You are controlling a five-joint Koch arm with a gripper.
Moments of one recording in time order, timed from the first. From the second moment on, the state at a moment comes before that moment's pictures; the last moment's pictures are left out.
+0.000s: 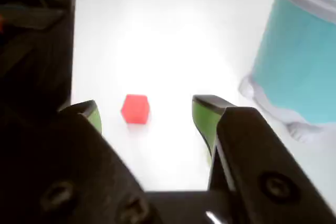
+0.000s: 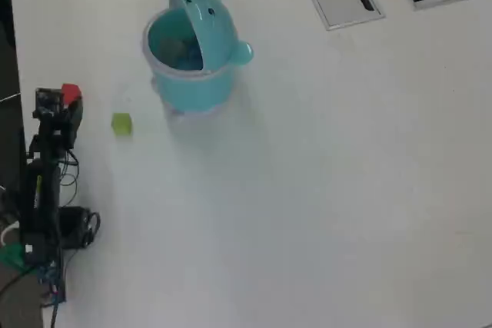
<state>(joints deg) -73.8 131.0 121.9 32.0 -87.4</state>
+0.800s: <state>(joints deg) -83.4 102.0 118.9 21.4 -91.8</state>
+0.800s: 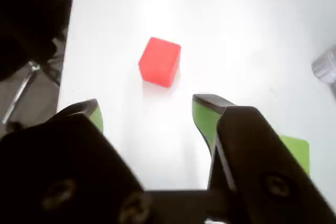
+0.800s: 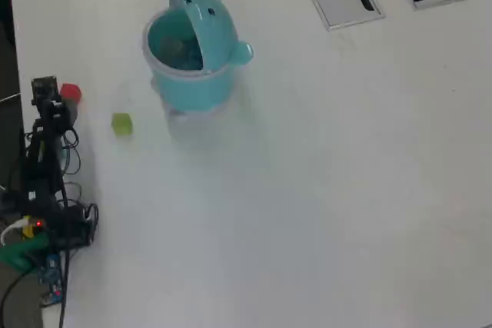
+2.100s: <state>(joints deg) -83.8 66.8 96.2 14.2 -91.8</state>
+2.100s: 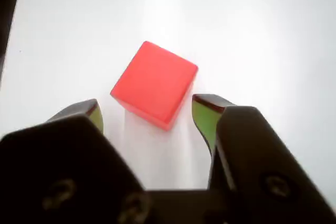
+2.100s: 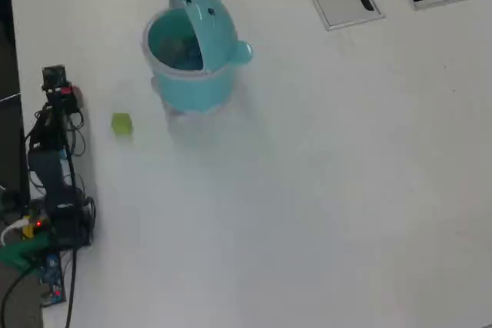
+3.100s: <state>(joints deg) -84.0 58.6 88.2 12.7 -91.8</state>
